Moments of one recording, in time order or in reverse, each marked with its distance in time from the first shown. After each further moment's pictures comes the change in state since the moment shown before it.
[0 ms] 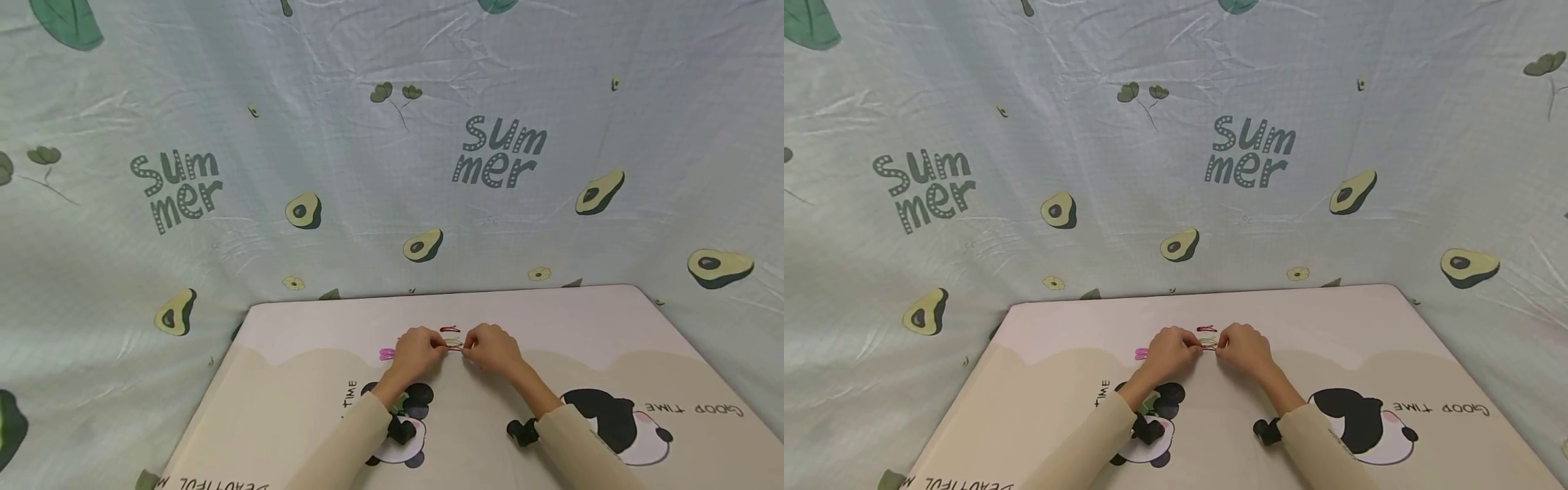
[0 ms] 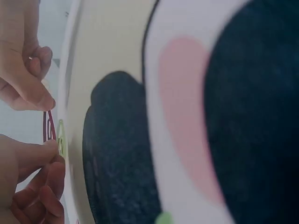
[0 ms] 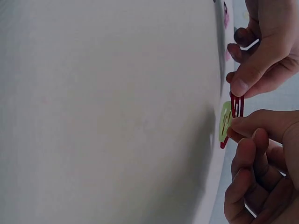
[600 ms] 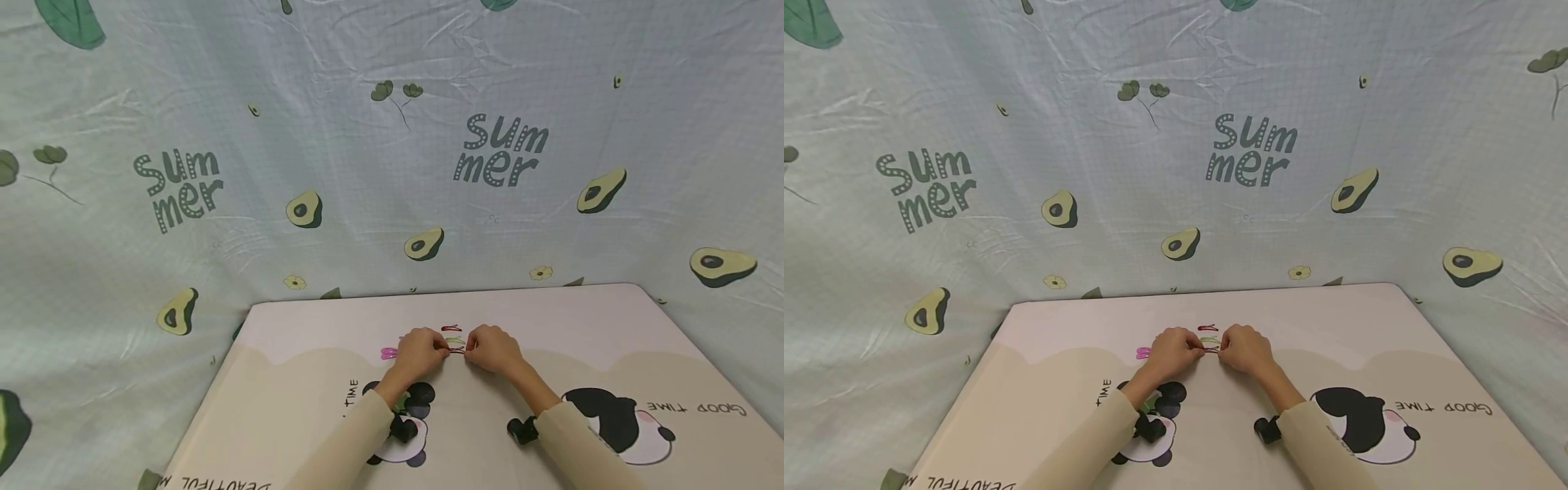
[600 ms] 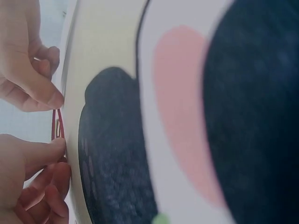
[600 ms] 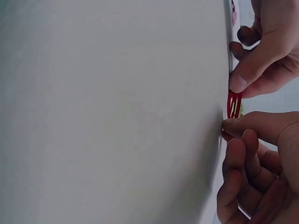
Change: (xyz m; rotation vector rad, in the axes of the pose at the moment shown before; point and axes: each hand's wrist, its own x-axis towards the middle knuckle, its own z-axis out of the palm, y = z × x) left_hand 0.001 0.001 0.004 0.049 -0.044 0.003; right_hand 0.003 0.005 0.005 -0.049 -0.027 0.009
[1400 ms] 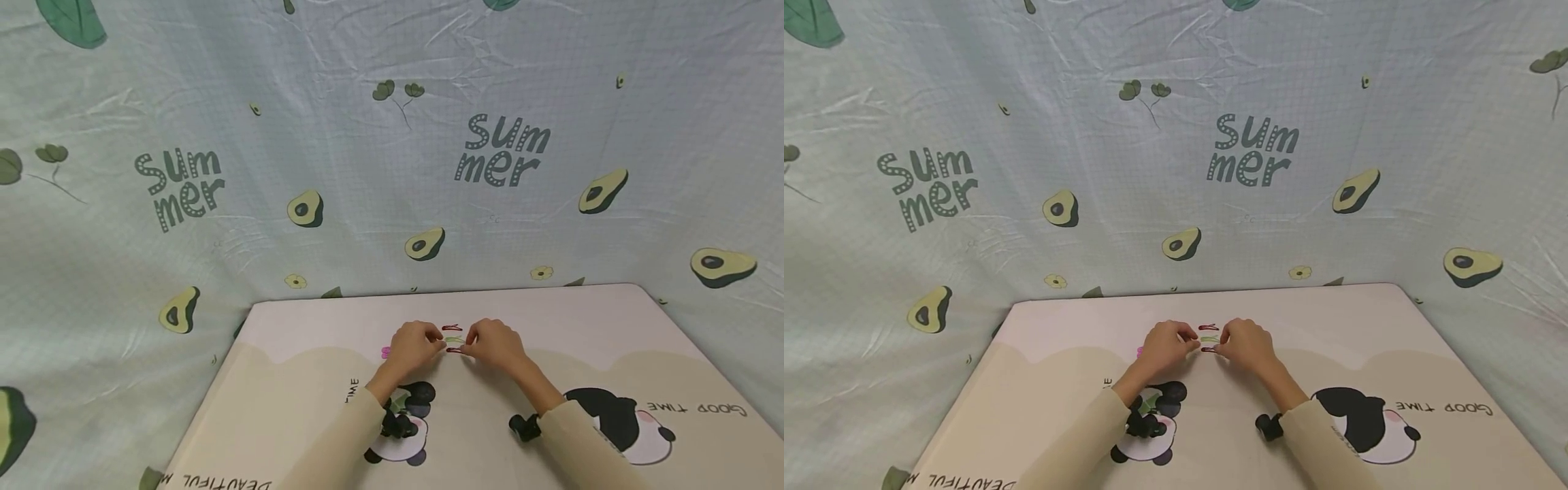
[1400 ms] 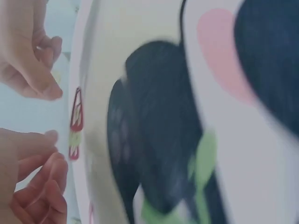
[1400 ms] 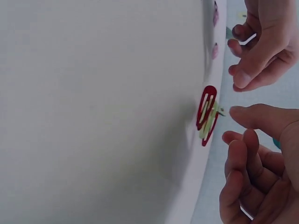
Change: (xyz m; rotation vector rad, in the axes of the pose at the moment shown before) left_hand 0.001 -0.009 -0.018 -0.078 0.029 -0.017; right_hand -0.001 -0.009 -0.011 -0.024 0.040 -0.015
